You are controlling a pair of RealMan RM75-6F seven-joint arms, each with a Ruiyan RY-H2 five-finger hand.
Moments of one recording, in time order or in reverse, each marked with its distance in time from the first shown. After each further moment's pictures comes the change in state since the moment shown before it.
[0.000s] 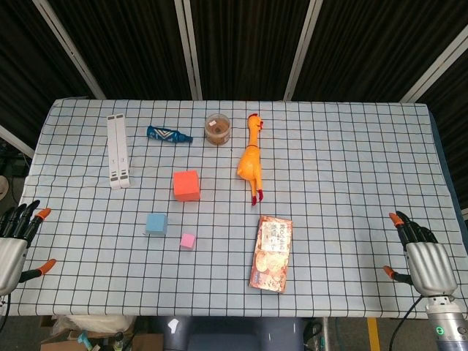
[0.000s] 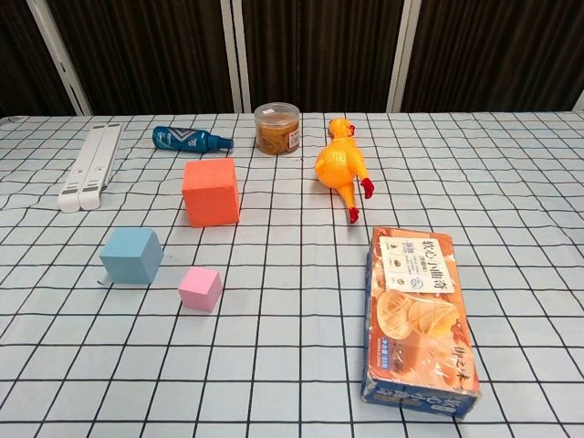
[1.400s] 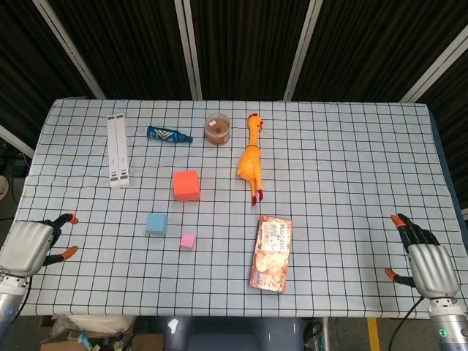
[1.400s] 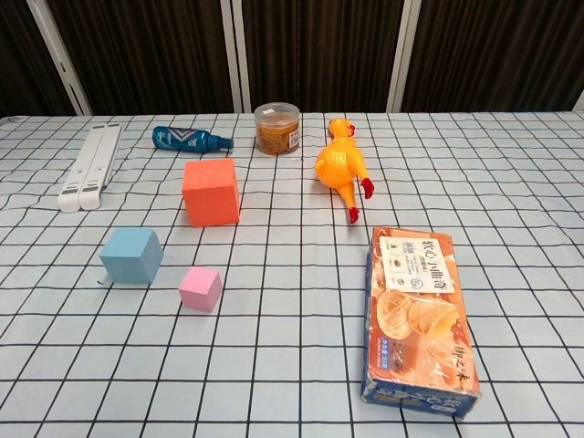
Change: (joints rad) left arm -0.117 -0.079 -0.058 0.092 0.009 -0.133 -0.044; right arm -0.004 0.024 -0.010 -0.020 0.009 -0.017 0.018
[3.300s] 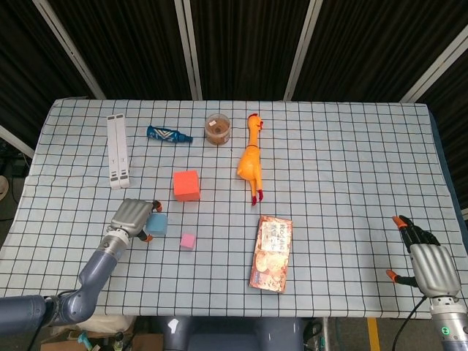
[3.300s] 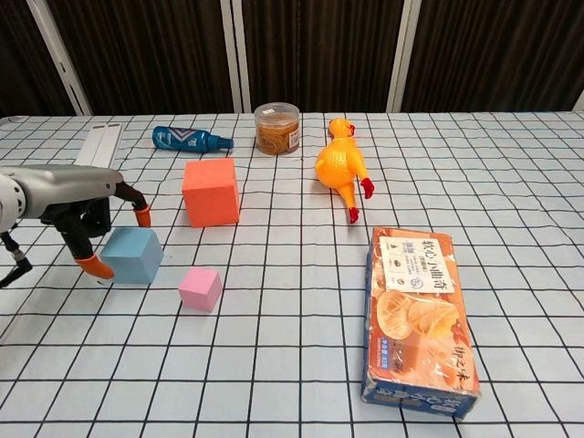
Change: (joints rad) left arm -0.582 -0.308 -0.047 -0.044 -0.927 -0.414 0.561; right arm 0.011 0.016 -0.001 0.010 0.036 -0.046 0.049
